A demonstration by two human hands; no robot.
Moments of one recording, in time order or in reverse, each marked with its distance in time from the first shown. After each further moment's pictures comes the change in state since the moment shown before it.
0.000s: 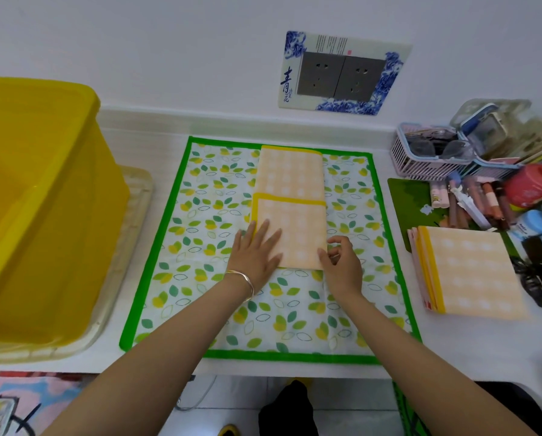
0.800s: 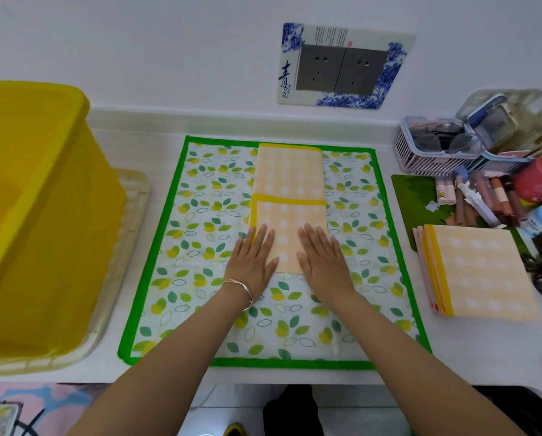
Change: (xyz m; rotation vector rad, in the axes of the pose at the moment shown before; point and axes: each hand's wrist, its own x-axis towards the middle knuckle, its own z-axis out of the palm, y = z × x) left_hand 0.002 -0.010 0.023 0.014 0.045 0.014; right_hand 0.011 0.010 0.026 -0.687 -0.321 -0.467
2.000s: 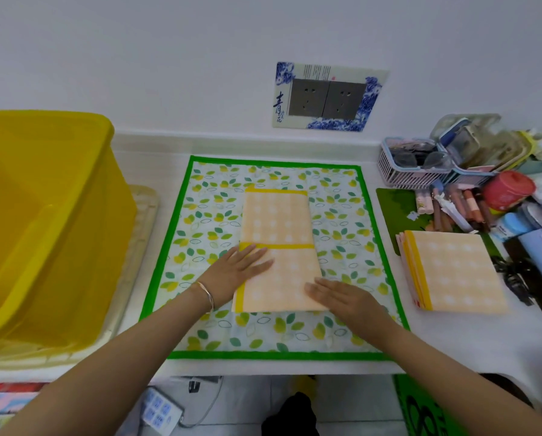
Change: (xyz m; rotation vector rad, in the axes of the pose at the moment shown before) left_hand -0.035 -0.044 -0.045 0.337 0.046 0.515; right_hand -0.090 0.036 -0.044 0.031 0.260 -0.654
